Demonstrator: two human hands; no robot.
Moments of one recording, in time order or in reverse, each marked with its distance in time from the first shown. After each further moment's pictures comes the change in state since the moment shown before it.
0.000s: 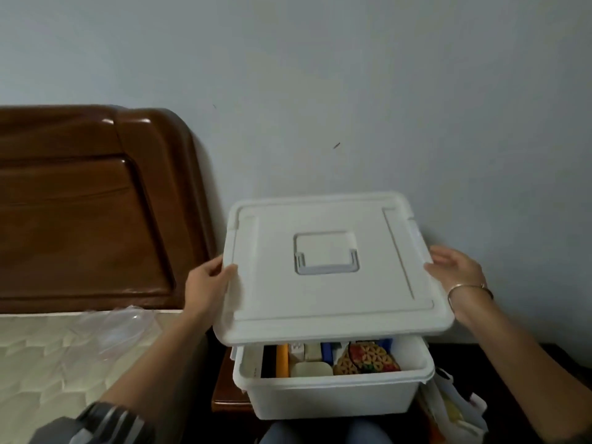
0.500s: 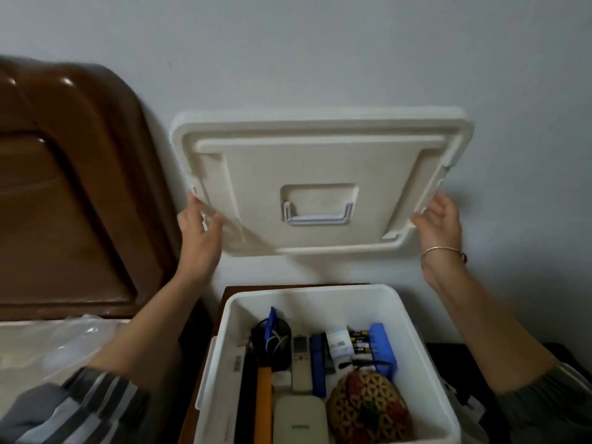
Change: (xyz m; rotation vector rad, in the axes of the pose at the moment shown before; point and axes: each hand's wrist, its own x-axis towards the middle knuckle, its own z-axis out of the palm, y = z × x) left_hand 0.143 0.013 0.078 -0.083 0.008 0.243; right_hand 0.124 -0.013 0.098 0.236 0.121 -0.147
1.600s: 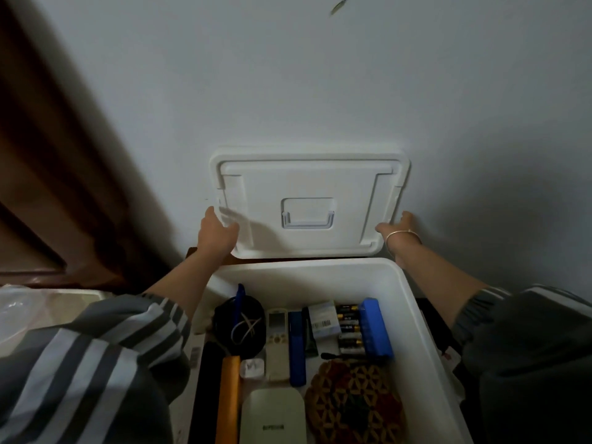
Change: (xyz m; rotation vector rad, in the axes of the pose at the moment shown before) left_hand 0.025 -0.187 0.115 0.421 -0.194 -0.585; right_hand 0.075 0.209 0.010 -0.733 -0.141 0.530
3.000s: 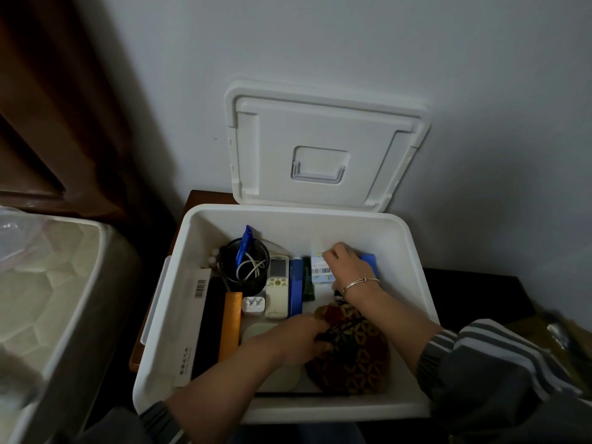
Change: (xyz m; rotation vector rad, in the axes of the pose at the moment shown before) left_hand -0.229 -0.069 0.072 0.404 -0.989 0.466; right_hand -0.126 0.092 0.054 -1.217 -0.479 -0.766
